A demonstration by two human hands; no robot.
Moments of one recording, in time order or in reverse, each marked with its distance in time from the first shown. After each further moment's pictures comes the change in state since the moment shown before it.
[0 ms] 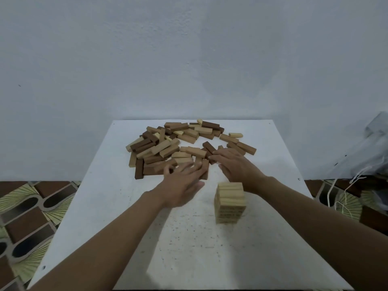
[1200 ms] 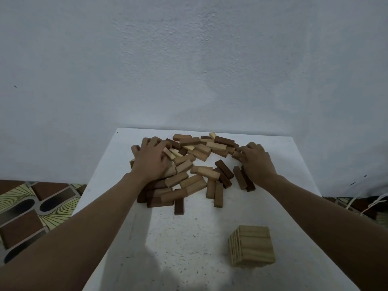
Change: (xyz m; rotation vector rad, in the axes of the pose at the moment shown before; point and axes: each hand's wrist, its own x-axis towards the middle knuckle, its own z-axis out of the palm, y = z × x) left_hand 0.059 -0.133 -0.049 -0.071 0.371 -0.392; right_hand 0.083 0.057 0.000 -0.128 0.018 0.498
